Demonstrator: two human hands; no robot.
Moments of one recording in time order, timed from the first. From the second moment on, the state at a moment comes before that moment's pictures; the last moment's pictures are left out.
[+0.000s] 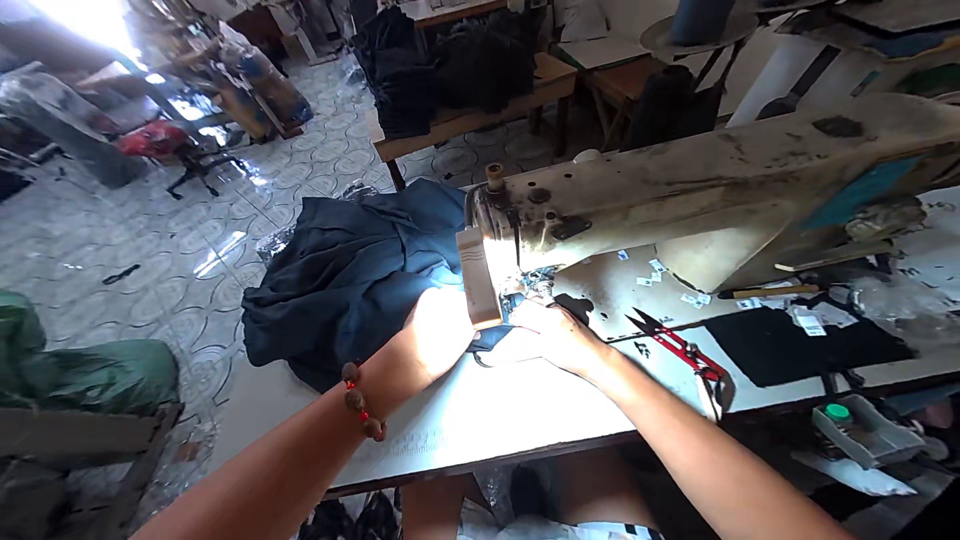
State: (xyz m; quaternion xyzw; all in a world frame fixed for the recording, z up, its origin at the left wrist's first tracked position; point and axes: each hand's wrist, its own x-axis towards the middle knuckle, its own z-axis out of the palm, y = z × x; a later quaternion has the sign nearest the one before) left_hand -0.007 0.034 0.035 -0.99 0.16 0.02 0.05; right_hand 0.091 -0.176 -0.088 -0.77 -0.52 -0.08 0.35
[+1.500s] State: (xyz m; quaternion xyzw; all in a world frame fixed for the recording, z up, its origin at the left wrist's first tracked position) left_hand -0.019 0.026 -0.009 -0.95 0.30 -0.04 0.04; right_hand 0.048 -0.204 -0.080 -0.73 -0.57 -0.10 0.36
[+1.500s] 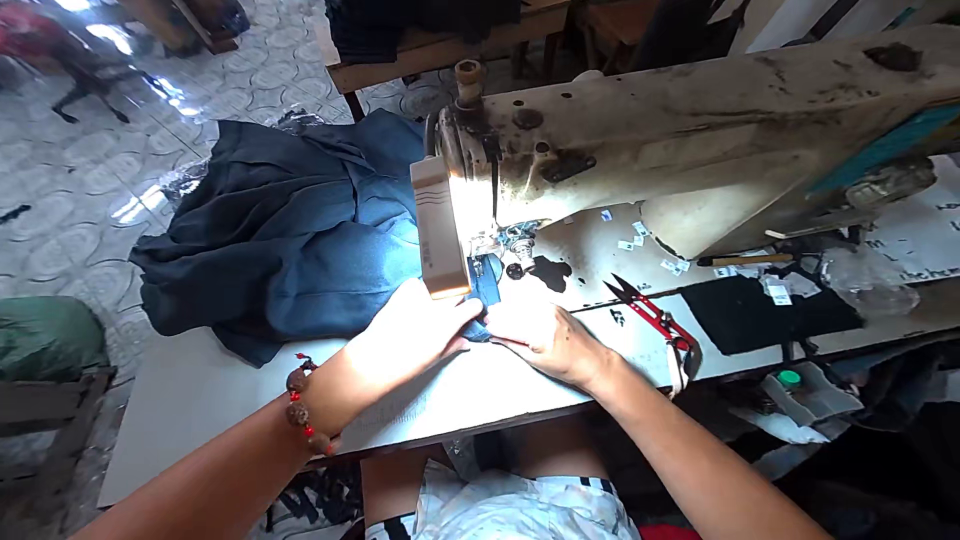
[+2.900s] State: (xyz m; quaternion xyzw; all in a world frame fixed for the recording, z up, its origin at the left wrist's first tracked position) left_hand -0.033 0.028 -0.039 -0.95 0.29 -0.07 -0.03; right_hand 0.036 -0.206 -0.091 -0.75 -0.55 -0.11 0.33
